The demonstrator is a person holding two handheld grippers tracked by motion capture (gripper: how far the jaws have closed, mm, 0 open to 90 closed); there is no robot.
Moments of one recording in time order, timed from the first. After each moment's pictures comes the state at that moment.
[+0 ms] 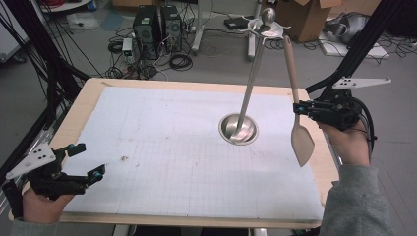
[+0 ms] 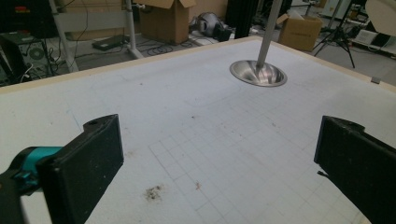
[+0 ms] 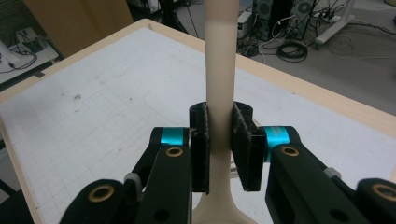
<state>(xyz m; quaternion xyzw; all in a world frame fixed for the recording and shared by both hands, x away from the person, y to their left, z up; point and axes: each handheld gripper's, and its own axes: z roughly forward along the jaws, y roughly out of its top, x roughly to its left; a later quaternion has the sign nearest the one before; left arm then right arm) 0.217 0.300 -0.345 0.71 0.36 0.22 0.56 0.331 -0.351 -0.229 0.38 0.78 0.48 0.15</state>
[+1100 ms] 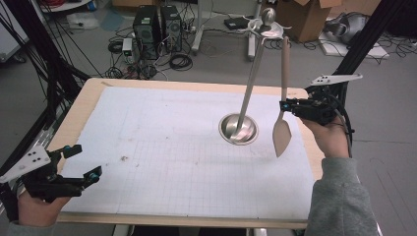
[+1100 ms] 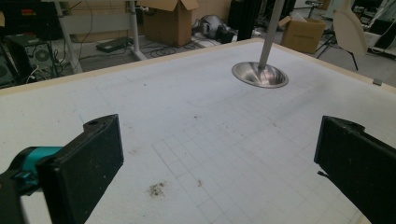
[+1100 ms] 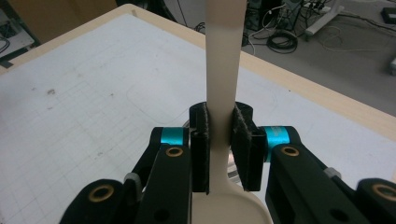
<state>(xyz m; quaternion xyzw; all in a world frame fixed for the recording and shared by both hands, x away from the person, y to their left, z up) 0.210 0.304 -0.344 0.71 0.36 0.23 0.56 0.355 -0.322 -0.242 0.39 0.79 0.44 0.17</state>
